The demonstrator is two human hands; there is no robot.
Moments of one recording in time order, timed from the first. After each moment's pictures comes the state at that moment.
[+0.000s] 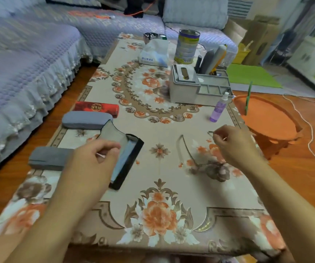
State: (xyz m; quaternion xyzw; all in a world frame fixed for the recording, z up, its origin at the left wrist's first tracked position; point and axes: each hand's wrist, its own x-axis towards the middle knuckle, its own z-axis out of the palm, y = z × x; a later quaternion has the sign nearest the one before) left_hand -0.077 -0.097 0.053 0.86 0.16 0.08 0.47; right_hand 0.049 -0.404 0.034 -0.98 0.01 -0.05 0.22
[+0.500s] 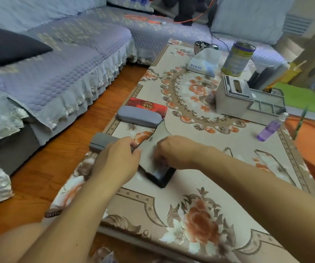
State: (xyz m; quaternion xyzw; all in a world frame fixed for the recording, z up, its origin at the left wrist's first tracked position) left_hand -0.064 -0.010 0.003 0.93 0.23 0.03 0.30; right_hand 0.059 -0.163 0.013 -0.84 -0.51 0.13 -0.10
